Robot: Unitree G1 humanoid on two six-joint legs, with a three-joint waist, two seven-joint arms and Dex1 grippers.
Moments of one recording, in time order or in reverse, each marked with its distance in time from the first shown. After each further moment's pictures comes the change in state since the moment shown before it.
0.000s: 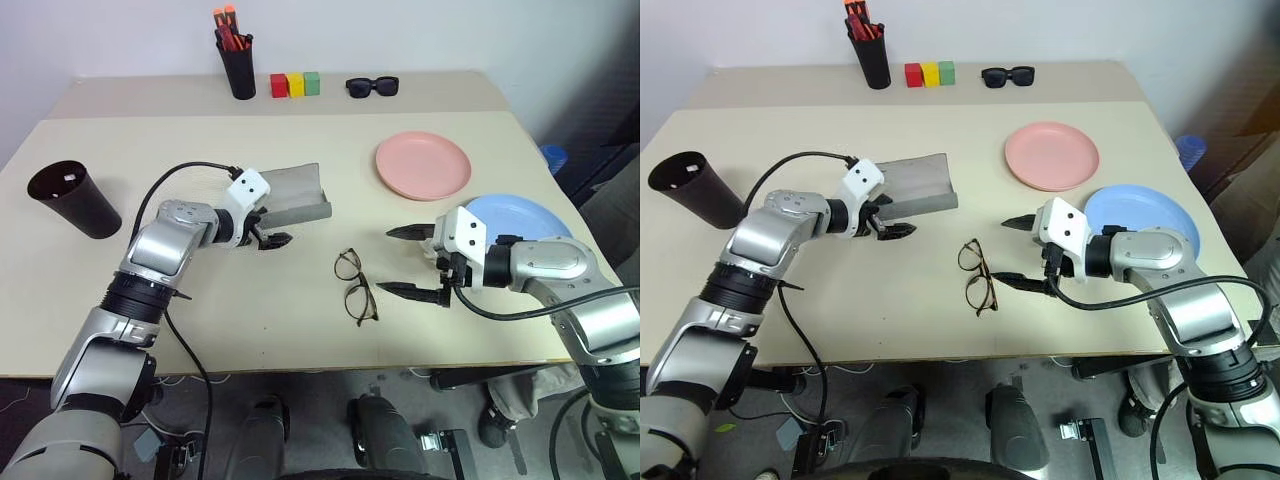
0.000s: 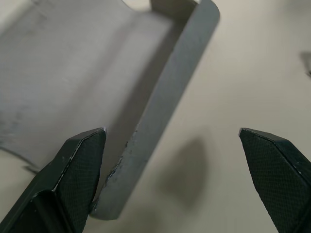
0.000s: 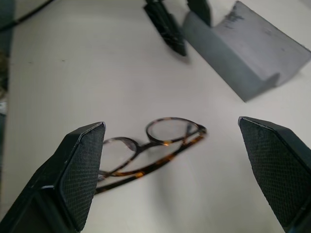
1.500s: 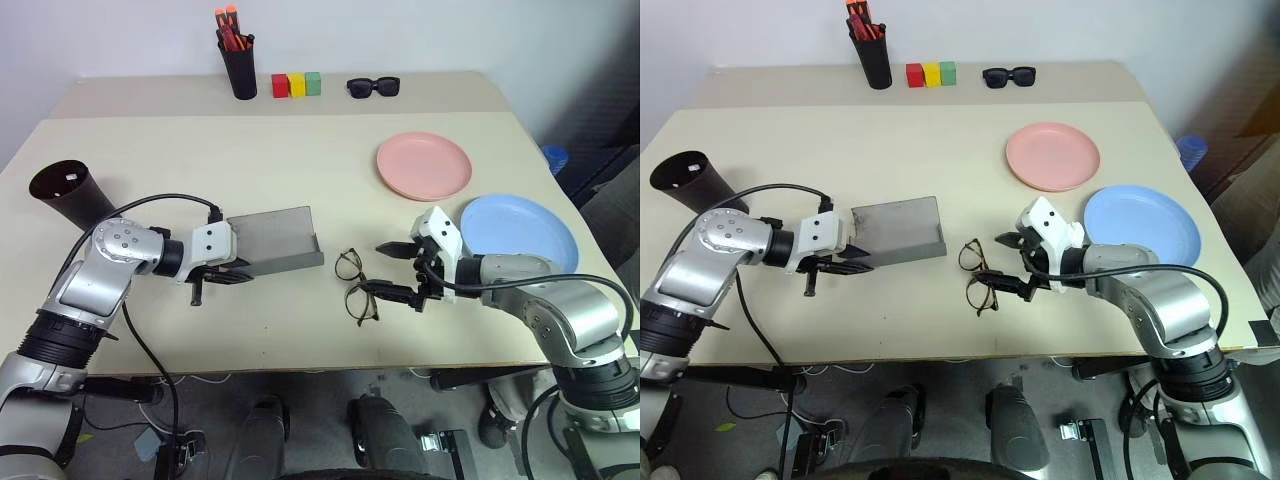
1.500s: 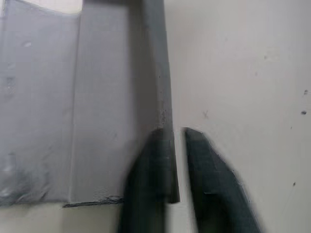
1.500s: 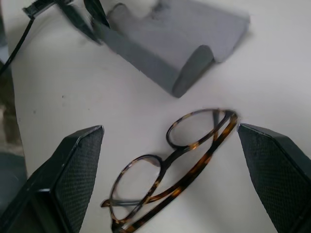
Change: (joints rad) left arm 0.257 0.270 0.047 -0.148 0.039 -0.518 -0.446; right arm -0.048 0.169 0.011 -0.060 0.200 0.565 -0.257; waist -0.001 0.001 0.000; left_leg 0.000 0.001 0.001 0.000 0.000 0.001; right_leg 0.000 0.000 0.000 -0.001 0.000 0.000
